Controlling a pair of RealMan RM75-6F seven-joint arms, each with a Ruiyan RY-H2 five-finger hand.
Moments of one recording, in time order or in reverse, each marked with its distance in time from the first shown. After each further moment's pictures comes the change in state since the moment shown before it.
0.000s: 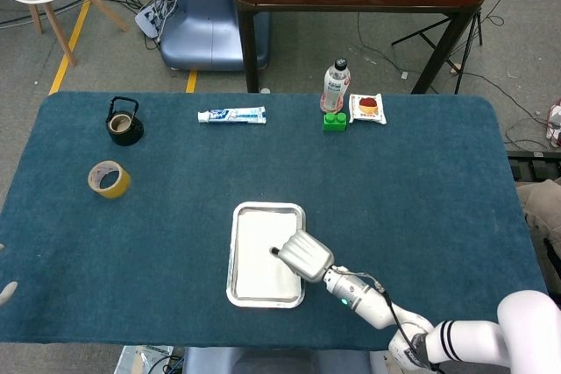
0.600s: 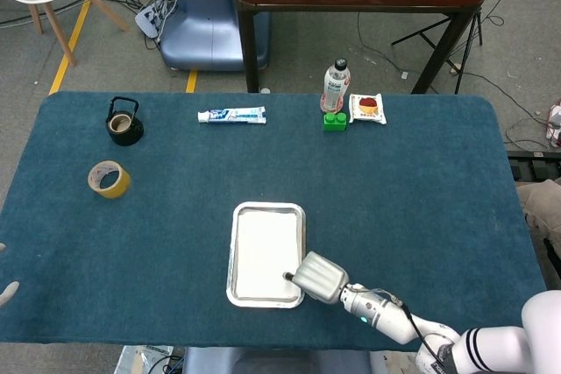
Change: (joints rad) left arm -0.002 -0.003 -0.001 -0.003 -0.001 -0.003 0.008; right arm -0.019 0.118 -0.111 -0.100 -0.077 -0.051 0.002
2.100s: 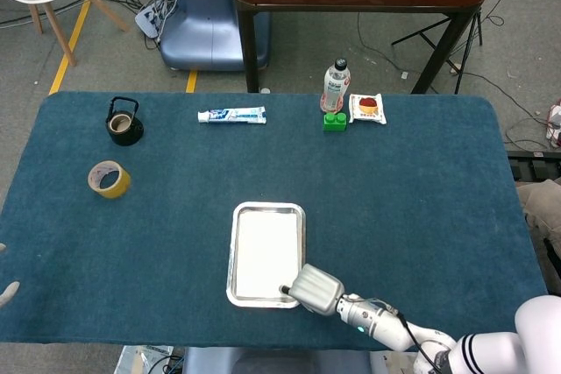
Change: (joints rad) left arm 0.002 0.002 0.000 -0.003 0.003 0.005 -0.001; right arm -0.026 -0.050 -0.010 0.029 -0.046 -0.033 0.052
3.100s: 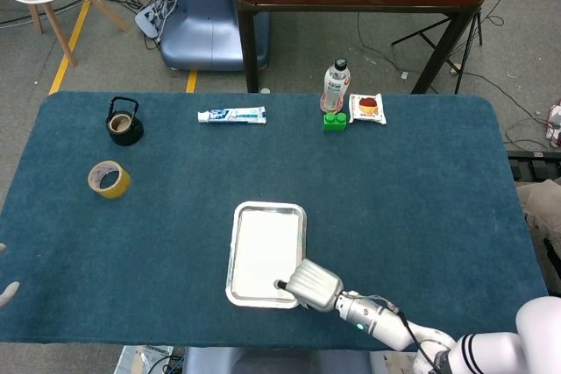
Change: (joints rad) left arm -0.001 0.000 0.002 -0.002 0.005 -0.001 0.001; right arm -0.011 0.010 0.013 -0.005 -0.049 0.078 0.096
